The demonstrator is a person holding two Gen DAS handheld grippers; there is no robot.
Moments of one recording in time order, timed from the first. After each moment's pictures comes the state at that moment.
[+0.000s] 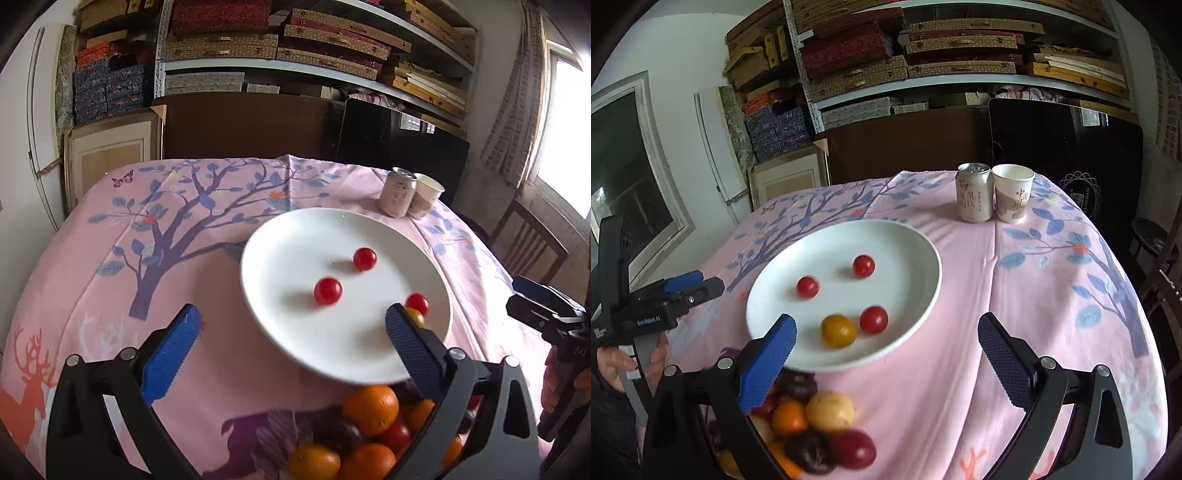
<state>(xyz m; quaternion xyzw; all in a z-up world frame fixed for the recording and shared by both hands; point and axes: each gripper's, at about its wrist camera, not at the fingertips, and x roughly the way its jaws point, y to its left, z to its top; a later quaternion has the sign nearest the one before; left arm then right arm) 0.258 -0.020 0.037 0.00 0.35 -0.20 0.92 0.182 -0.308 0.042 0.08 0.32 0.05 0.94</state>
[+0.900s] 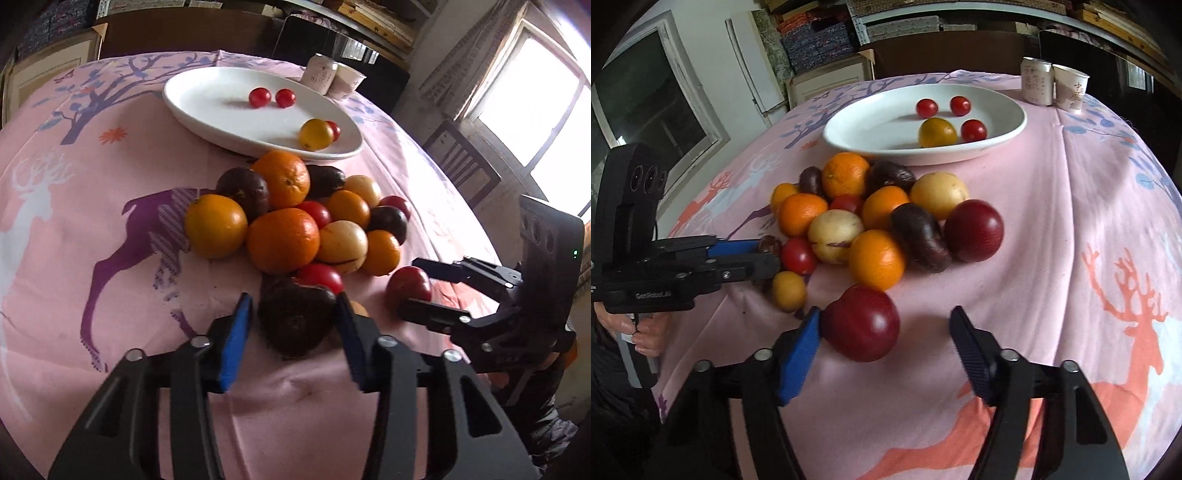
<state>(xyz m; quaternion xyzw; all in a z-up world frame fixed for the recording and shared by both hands) 0.152 -0.014 -0.040 0.00 0.47 -0.33 0.82 0.096 -0.225 -0.036 0.06 0.46 0.14 0.88</state>
